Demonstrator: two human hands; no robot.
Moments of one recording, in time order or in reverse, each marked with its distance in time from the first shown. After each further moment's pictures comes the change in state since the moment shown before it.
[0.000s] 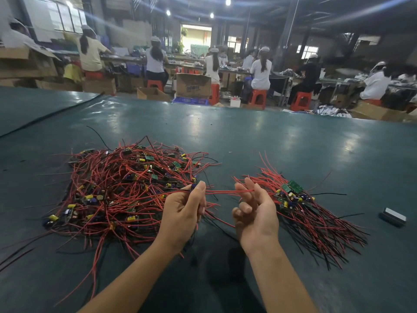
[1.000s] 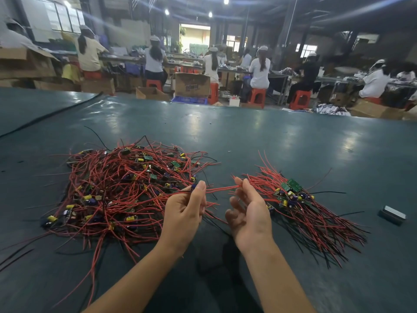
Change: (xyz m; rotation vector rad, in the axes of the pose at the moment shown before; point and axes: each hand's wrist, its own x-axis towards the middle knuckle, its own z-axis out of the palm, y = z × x) left_hand -0.004 -0.001 0.004 0.010 0.016 -0.037; right_hand 0.000 0.007 0.005 -0.132 0.091 0.030
